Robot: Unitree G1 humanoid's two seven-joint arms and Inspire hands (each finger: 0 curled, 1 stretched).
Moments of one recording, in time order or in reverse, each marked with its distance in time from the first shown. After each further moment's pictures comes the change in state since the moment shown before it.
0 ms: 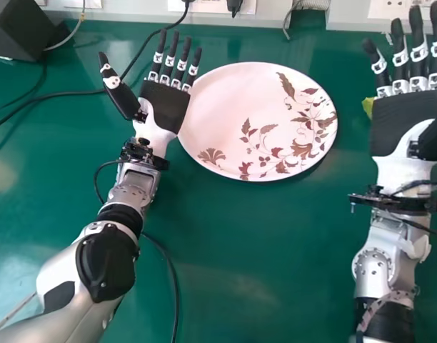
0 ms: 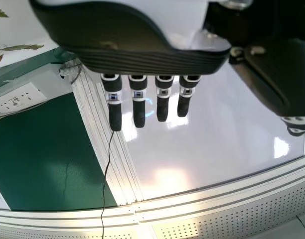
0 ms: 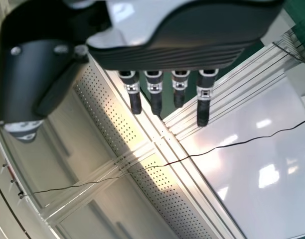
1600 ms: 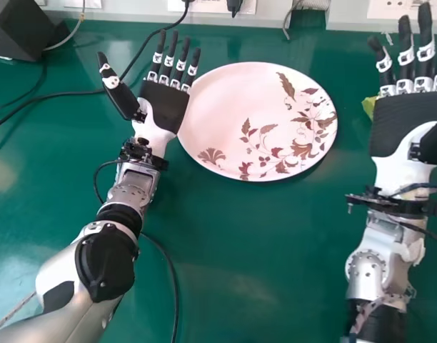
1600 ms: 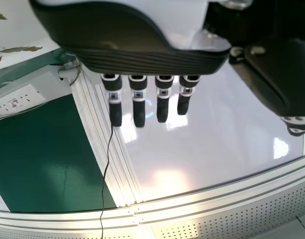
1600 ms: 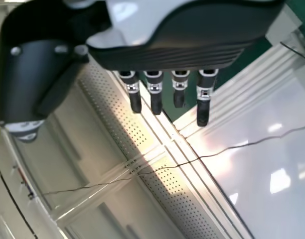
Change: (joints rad) left arm 0.000 0.003 0.000 0.001 0.000 -0.001 0.006; right arm 0.010 0.073 0.018 -0.089 -0.130 -0.076 -0.119
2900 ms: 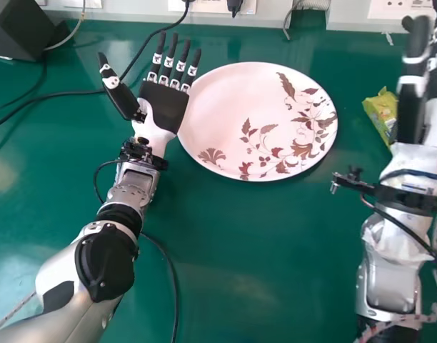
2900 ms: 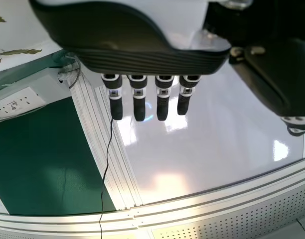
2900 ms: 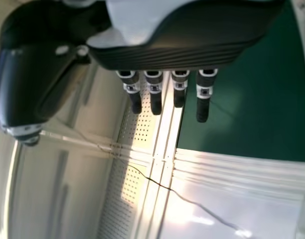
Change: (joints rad) left arm 0.000 0.001 0.000 0.001 -0.001 0.002 0.015; right arm 0.081 -0.066 0.118 -0.295 -0.930 0.159 -0.662
